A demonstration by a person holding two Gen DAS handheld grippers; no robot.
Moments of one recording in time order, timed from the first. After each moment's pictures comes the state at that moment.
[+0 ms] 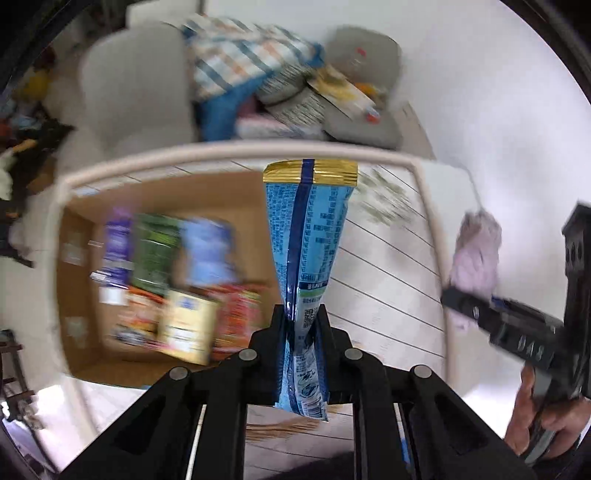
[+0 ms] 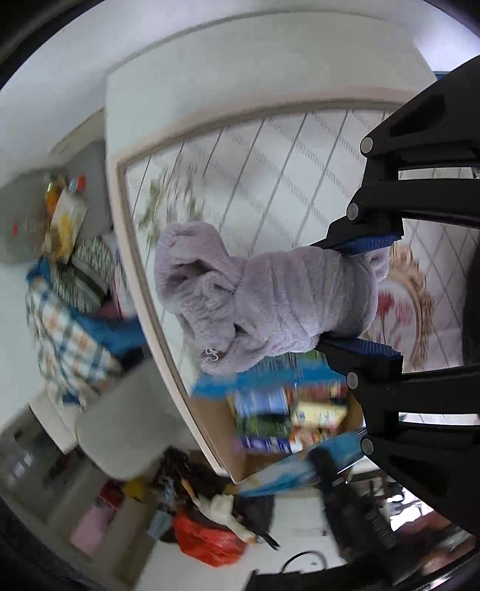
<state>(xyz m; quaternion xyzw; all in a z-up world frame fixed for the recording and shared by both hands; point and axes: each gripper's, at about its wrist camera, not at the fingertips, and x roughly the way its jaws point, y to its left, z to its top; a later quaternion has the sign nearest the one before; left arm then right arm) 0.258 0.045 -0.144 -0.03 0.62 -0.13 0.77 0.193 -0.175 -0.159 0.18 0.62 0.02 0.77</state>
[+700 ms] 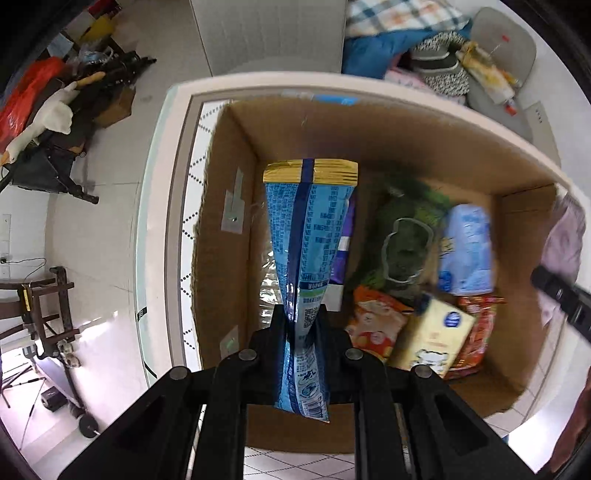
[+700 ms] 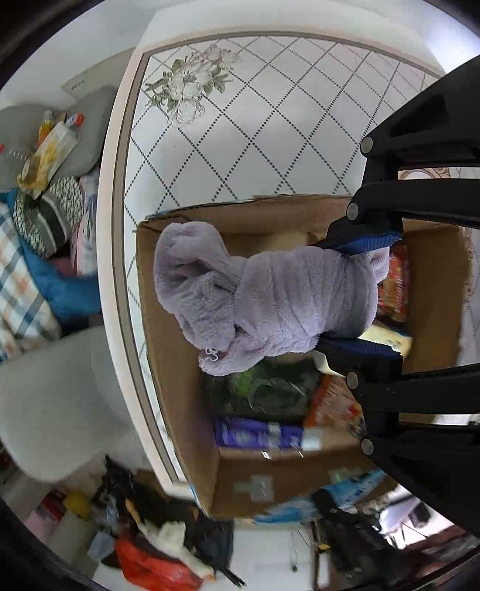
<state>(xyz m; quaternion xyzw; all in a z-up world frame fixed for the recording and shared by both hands) 0.310 0.241 -0.289 0.00 0.72 0.01 0.70 0.315 0.042 -0.264 0.08 0.69 -0.01 0.72</state>
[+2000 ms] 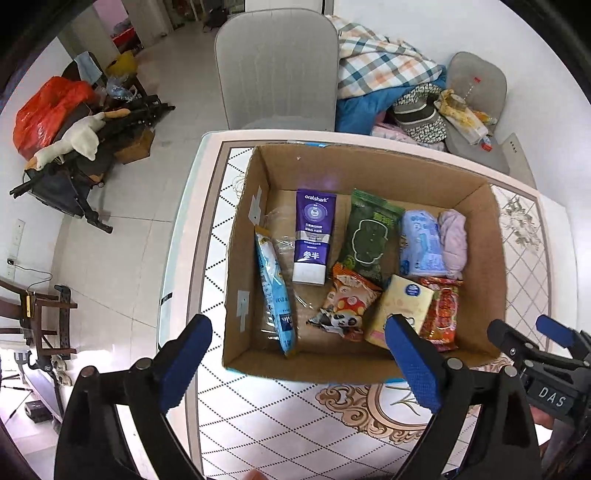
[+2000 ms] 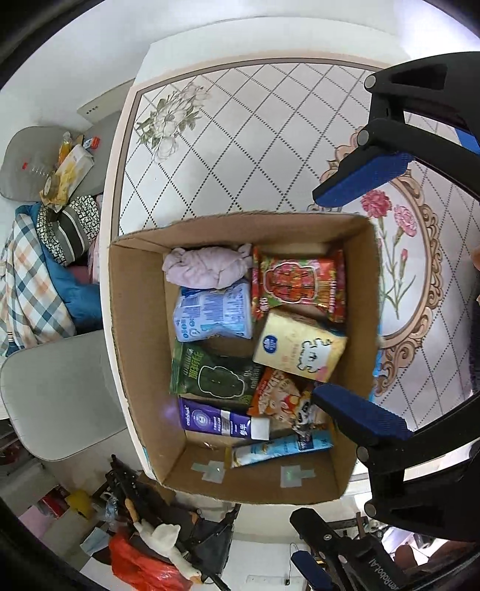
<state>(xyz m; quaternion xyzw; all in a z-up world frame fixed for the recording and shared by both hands) 0.219 0.233 -0.197 0.00 0.61 0.02 0.79 0.209 0.059 -0.208 0.06 0.65 -0.02 0.76</state>
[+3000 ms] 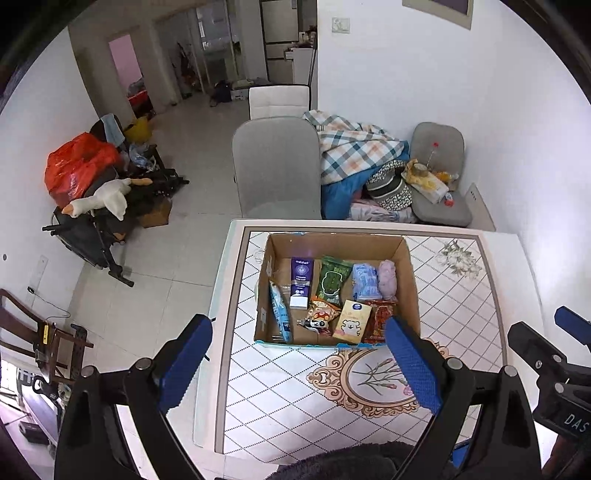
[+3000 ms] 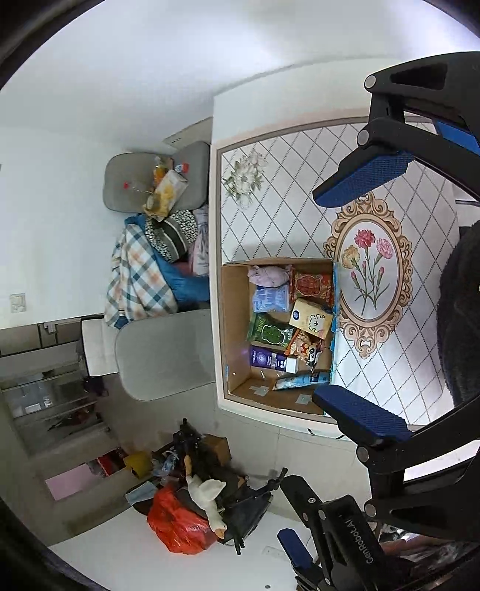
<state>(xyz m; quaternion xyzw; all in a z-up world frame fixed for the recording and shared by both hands) 0.093 0.208 0.015 0.01 0.49 0.01 0.87 0.055 0.050 0.051 0.05 0.49 0.00 0.87</state>
